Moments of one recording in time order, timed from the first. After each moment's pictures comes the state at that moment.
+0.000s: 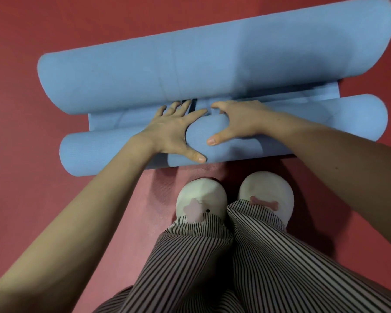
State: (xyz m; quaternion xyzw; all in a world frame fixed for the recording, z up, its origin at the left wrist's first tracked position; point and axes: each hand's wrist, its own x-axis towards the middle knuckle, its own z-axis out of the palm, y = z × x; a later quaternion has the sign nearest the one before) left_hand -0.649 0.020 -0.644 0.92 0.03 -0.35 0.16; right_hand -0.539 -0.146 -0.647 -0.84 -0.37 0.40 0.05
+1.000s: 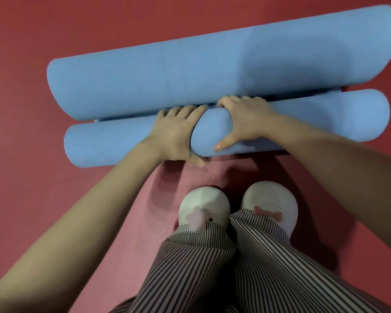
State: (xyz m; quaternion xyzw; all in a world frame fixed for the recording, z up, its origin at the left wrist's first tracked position) left_hand -0.647 0.019 -0.640 0.96 0.02 -0.26 0.10; right_hand -0.532 -0.139 -0.642 -0.86 -0.41 0.31 0.02
